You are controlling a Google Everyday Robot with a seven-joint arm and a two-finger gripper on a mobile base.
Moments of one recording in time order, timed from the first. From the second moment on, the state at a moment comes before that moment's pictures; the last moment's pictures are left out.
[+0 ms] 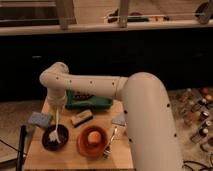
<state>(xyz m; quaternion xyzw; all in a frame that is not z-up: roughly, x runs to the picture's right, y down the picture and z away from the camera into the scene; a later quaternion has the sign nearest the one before) -0.246 0.128 0.771 -0.18 -0.35 -0.65 0.64</state>
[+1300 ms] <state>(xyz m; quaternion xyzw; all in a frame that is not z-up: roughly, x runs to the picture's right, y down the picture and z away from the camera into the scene) -0.273 0.095 0.790 -0.16 -0.36 -0.67 0.63</state>
